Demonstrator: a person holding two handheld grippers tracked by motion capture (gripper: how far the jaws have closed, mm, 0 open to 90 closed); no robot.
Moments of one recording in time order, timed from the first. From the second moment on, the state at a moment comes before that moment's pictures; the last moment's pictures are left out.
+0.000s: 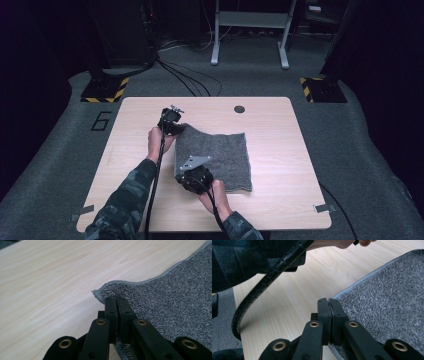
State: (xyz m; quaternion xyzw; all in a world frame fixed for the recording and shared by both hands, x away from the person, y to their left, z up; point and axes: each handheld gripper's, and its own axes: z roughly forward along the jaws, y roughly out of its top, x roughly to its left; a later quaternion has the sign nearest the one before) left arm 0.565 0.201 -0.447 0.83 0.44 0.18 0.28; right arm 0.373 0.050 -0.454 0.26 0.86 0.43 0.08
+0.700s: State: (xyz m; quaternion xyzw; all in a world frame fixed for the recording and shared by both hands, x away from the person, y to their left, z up) left arm 0.574 0.172 -0.392 0.86 0.41 0.21 0.23; right arm 0.367 0.036 -0.425 0.26 0.82 0.49 0.09
